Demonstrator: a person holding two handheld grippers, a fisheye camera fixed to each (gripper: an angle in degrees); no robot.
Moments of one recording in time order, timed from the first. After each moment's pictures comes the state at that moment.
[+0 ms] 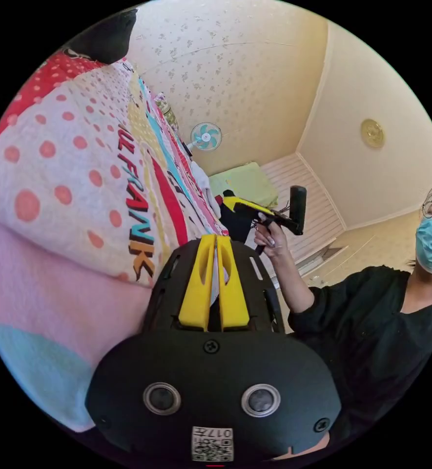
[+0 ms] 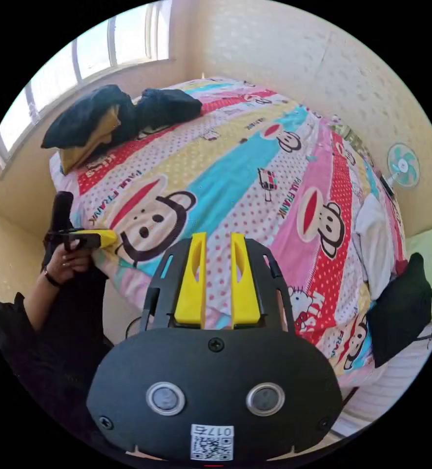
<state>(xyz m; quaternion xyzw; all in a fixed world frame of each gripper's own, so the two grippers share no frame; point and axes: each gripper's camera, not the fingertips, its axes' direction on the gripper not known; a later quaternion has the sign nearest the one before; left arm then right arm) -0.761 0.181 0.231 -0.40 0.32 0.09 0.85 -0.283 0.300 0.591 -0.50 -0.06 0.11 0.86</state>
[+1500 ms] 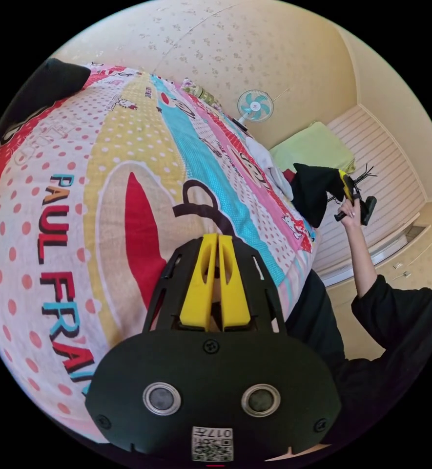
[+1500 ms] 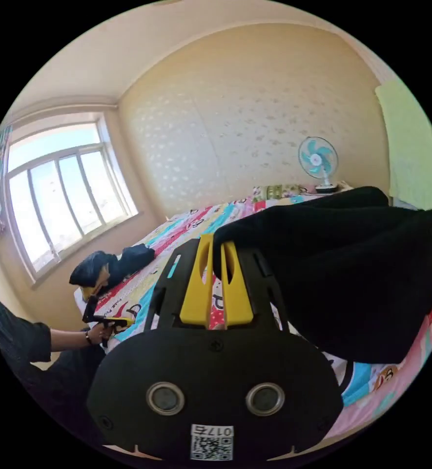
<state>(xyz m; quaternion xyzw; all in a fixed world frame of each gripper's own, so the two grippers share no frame) -0.662 0.234 0.322 -0.43 0.12 0.25 0.86 0.069 0.163 0.398 -0.11 -0.16 0.22 0.96</state>
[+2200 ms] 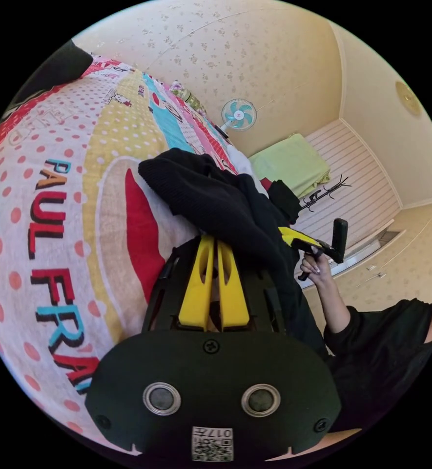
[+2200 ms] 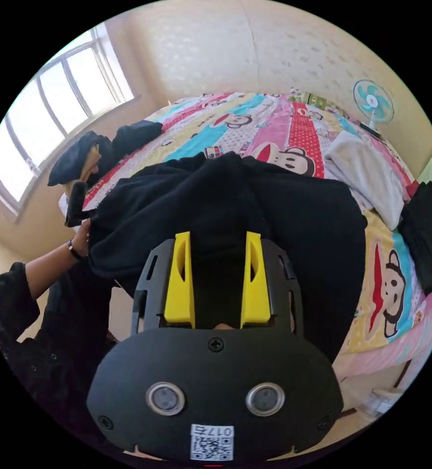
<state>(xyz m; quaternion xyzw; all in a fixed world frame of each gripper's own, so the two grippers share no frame) -0.696 0.187 0.297 -0.43 0.18 0.21 0.86 -0.047 0.246 0.380 -0.39 -0.11 0.18 0.89</state>
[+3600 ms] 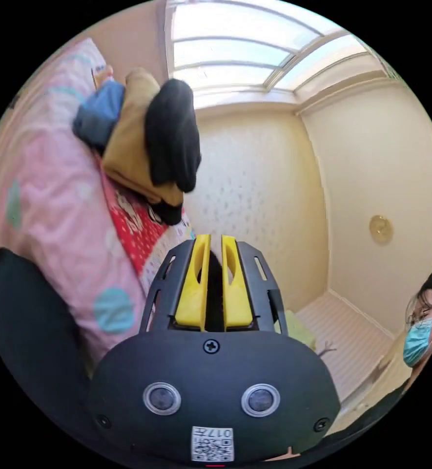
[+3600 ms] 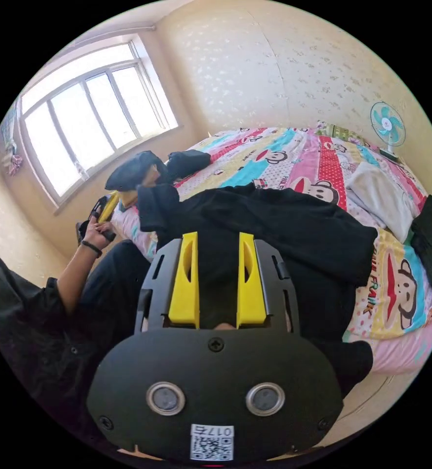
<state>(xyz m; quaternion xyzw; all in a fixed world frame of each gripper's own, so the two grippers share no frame) -0.787 0.040 0.000 0.10 0.15 -0.05 0.98 -0.033 0.150 0.365 -0.31 -0.20 0.22 0.90</state>
